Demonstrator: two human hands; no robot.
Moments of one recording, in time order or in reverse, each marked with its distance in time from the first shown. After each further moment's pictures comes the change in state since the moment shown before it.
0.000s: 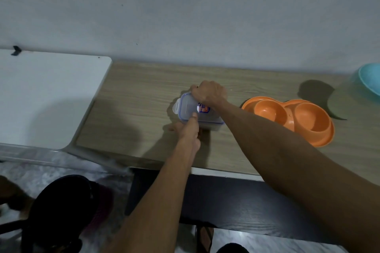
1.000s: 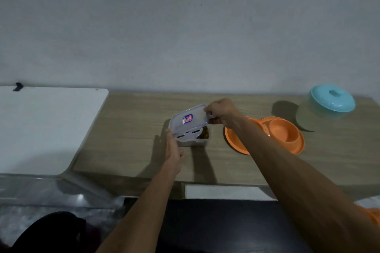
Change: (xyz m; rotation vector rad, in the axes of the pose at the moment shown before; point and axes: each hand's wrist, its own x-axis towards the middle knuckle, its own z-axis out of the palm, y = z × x) left_hand -0.043 0.026 -0.030 0.215 -0.175 0.062; right_hand -0.058 0.040 -0.067 1.015 -0.014 0.268
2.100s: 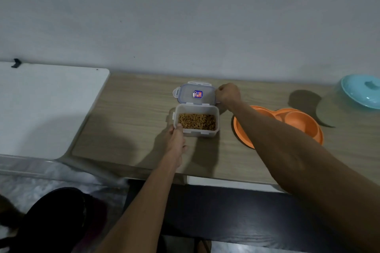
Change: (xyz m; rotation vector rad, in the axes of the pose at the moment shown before) left_hand 0.023 -0.011 -0.005 0.153 0.023 0.015; right_hand 0.116 0.037 0.009 -0.560 0.237 -0.133
